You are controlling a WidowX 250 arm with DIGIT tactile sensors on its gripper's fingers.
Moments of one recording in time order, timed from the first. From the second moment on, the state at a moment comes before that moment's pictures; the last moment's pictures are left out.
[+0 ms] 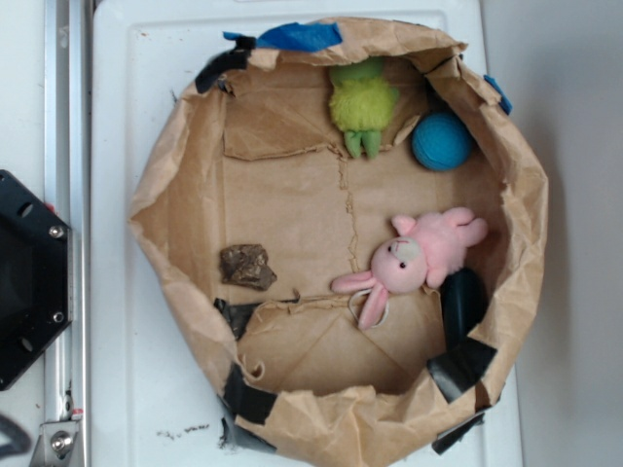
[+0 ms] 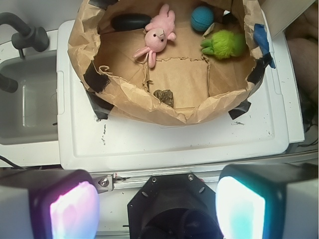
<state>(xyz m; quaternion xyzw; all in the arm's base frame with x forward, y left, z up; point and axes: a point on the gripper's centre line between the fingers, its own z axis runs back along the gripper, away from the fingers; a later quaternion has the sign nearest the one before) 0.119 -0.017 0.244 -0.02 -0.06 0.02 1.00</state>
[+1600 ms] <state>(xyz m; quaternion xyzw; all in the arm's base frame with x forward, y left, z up) 0.264 0.000 0.172 -0.13 0.01 0.35 0.93</state>
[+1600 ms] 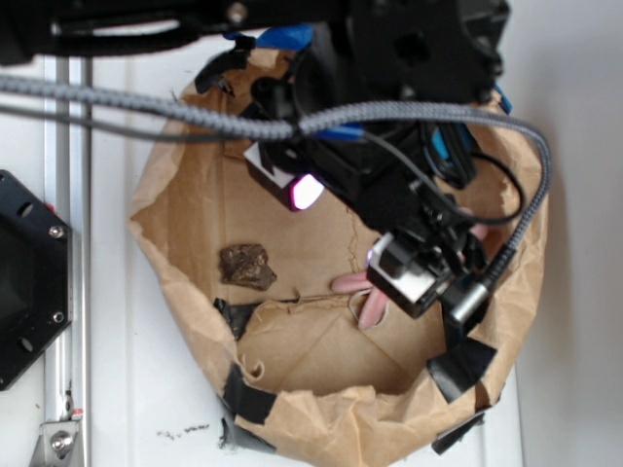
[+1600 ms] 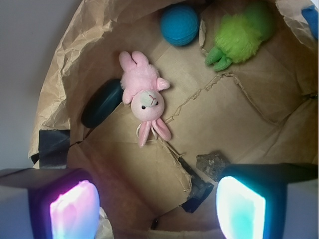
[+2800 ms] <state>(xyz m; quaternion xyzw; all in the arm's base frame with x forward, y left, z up) 0.282 0.048 0.103 -0.01 -0.10 0.55 0.83</state>
